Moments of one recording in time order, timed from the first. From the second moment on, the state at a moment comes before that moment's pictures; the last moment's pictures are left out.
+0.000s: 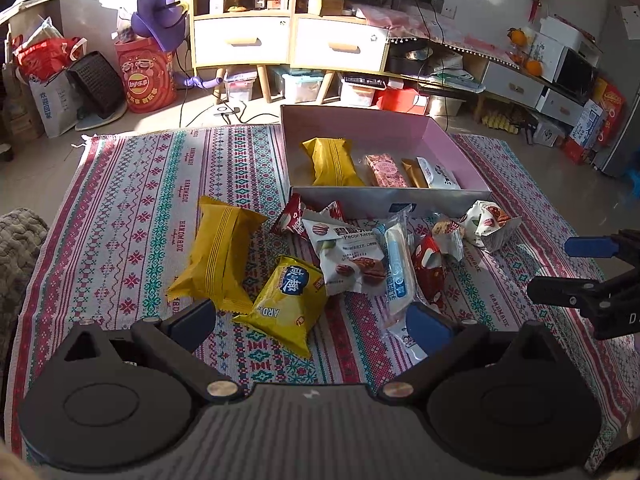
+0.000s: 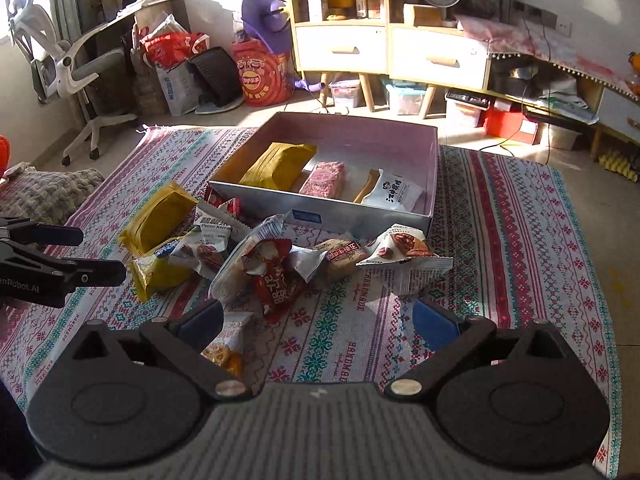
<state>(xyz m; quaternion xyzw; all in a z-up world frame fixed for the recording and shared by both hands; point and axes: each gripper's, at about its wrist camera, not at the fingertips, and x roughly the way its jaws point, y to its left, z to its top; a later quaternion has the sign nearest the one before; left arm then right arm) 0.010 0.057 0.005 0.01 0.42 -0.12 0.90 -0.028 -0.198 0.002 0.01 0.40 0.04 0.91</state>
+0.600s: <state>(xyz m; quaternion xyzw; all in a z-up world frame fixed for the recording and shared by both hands) -0.006 0.086 -0.049 0.06 0.38 -0.16 0.91 -0.053 -0.162 -0.034 -0.06 0.37 0.09 0.92</state>
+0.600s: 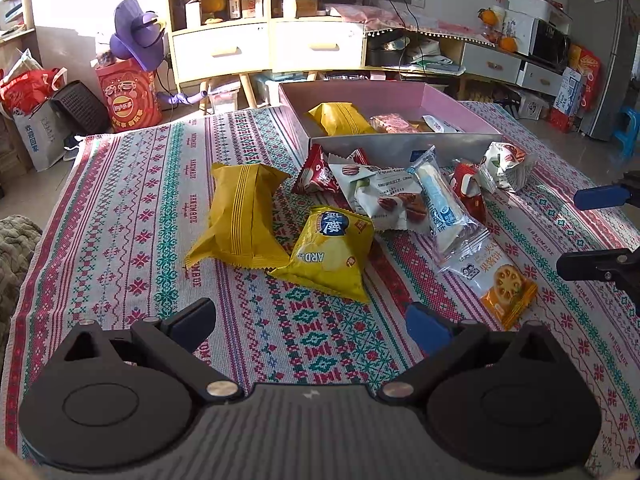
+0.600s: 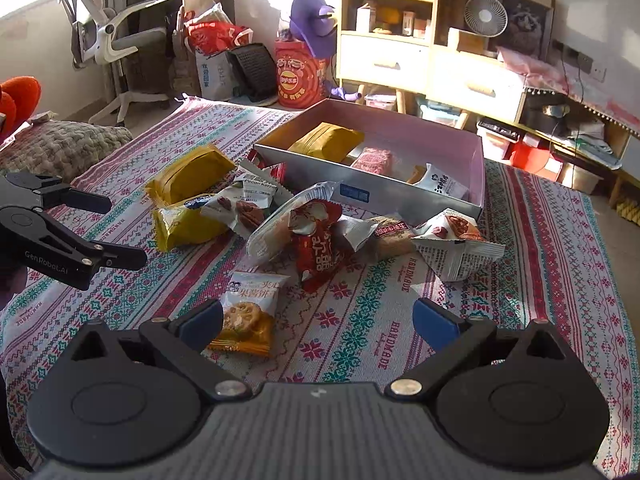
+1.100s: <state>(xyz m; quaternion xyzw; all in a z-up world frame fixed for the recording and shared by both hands) 0.022 0.065 -0.046 0.09 0.34 -0.22 0.91 -0.054 -0.133 -0.070 -0.10 0.37 0.13 0.92</state>
